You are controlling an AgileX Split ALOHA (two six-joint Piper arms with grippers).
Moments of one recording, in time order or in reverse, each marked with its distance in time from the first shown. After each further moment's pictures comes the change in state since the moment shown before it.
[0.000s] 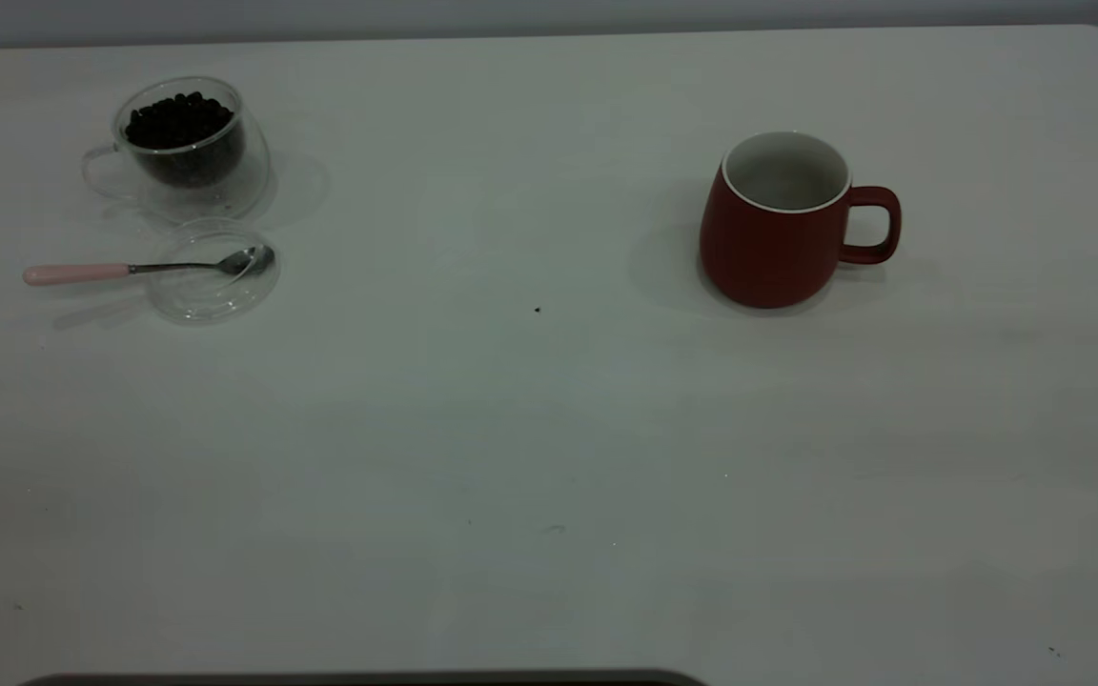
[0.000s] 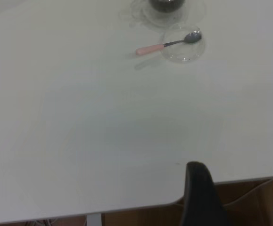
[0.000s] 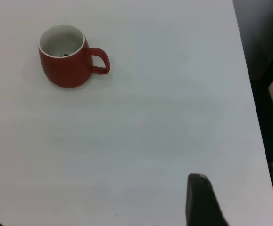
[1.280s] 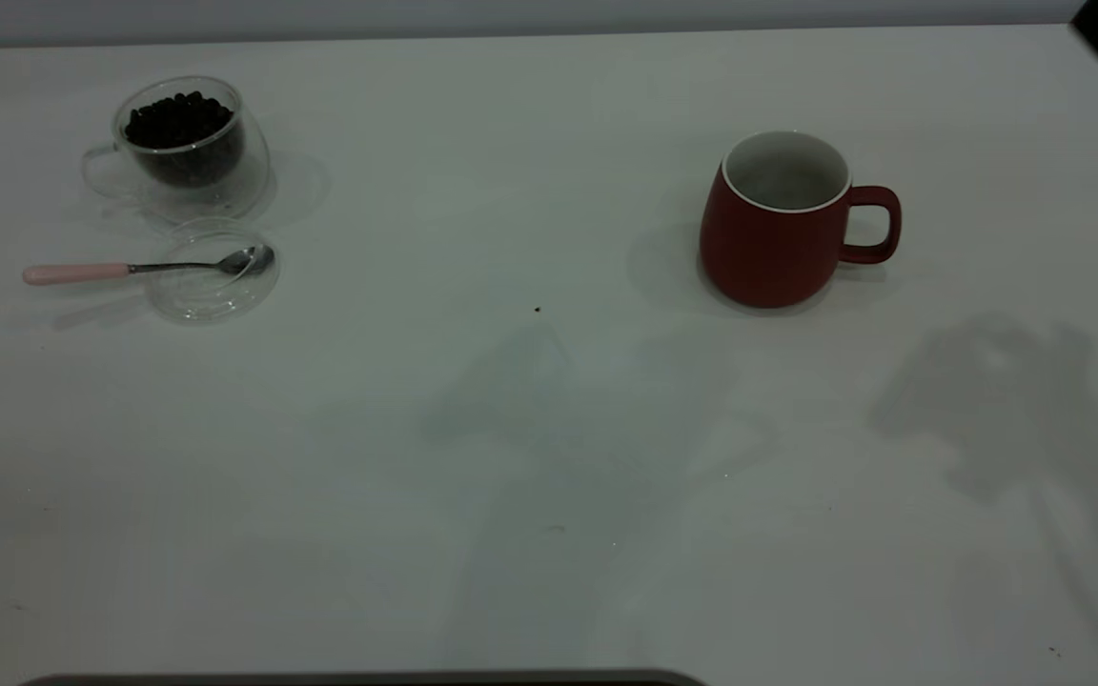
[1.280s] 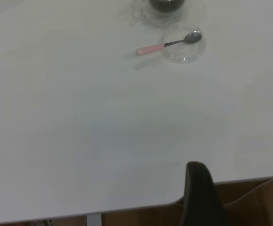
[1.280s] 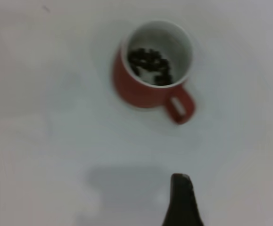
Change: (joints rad) left arm 0.000 0.000 0.000 0.000 0.000 0.000; right arm 0.064 1.486 -0.315 0.586 -0.774 -1.298
